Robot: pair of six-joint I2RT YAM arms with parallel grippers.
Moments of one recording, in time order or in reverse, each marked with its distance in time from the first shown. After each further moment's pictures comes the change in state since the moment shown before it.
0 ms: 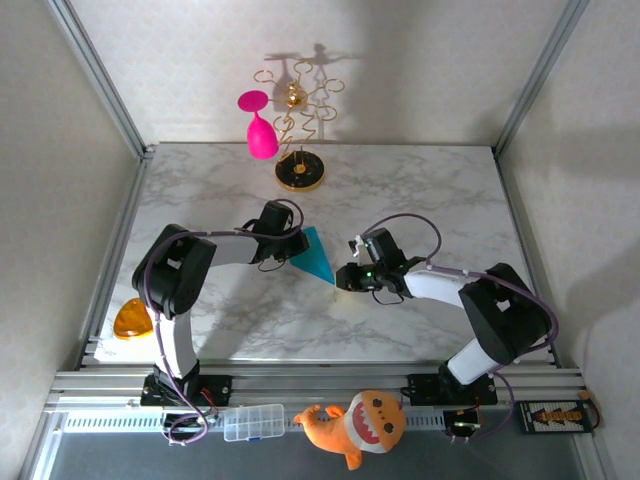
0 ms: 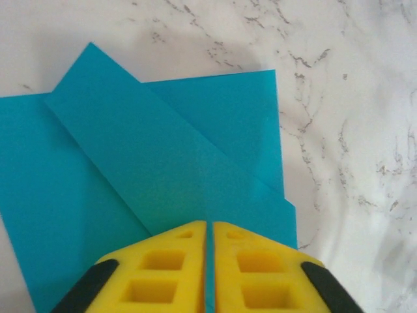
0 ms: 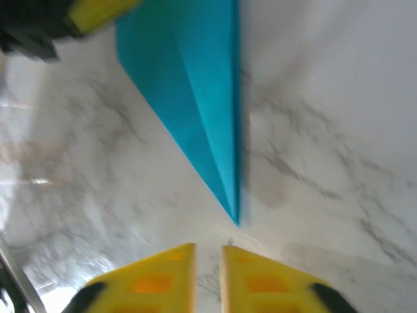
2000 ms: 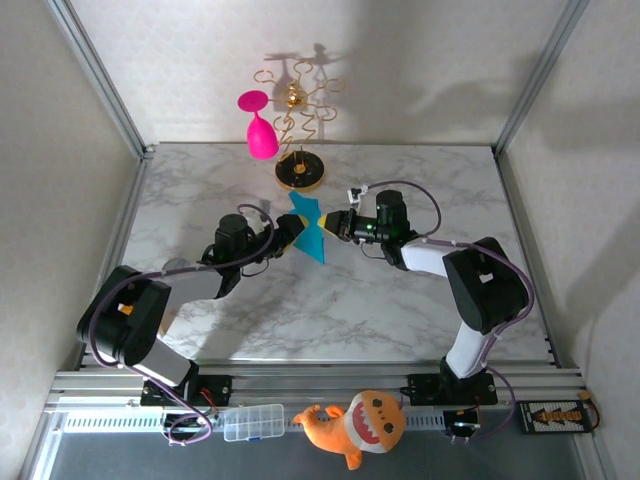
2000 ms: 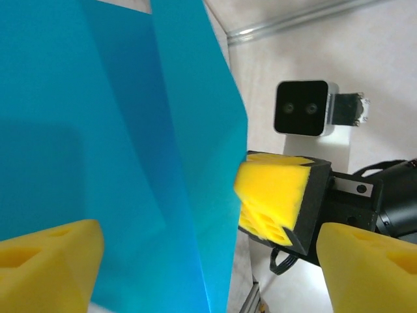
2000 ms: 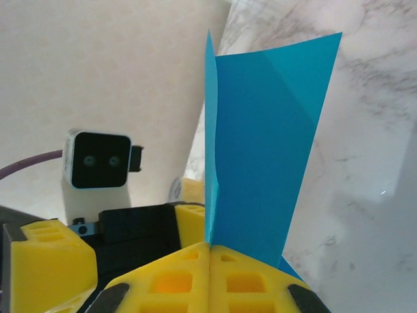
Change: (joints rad) left arm 0.060 -0.373 -0.415 0.653 0.278 -0.285; right arm -0.142 0.207 0.179 0.605 -0.373 0.416
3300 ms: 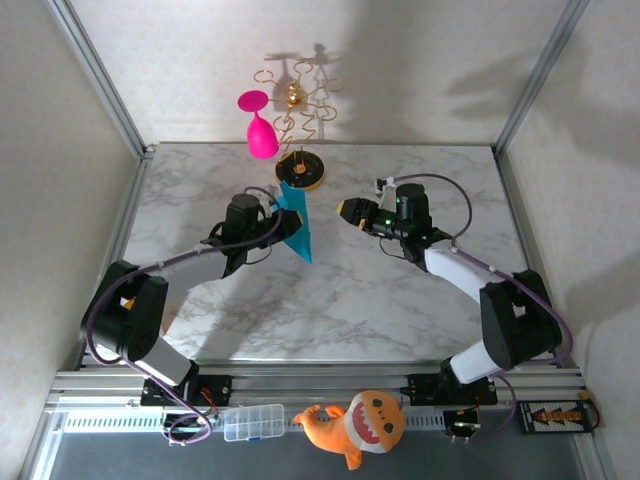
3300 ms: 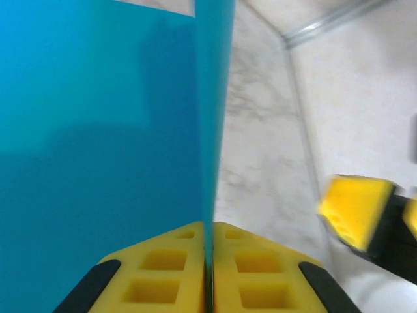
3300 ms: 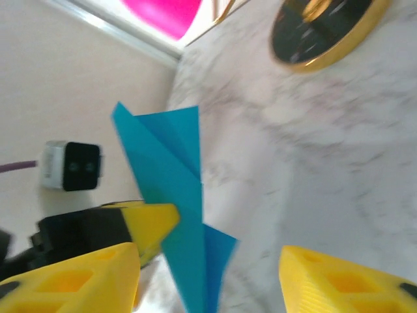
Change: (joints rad) left arm -0.016 0.018 0.248 -0.457 -0.206 0.332; right arm -0.060 -0.281 -0.004 -0.393 0.295 -0.216
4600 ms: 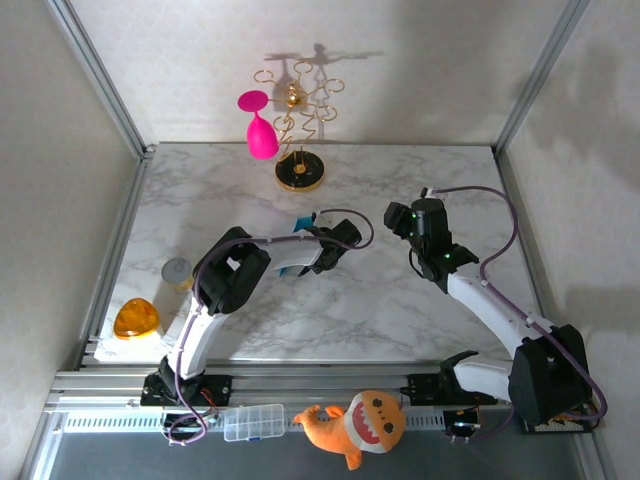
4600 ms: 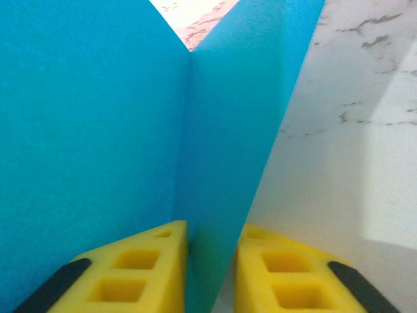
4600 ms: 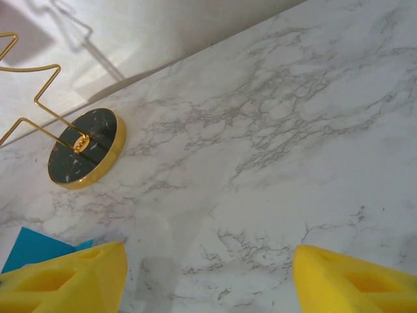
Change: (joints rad) left arm -0.379 0.651 0.652 -0.832 -1.111 0.343; right arm 0.000 -0.282 -0.086 -0.306 0.740 -0.153
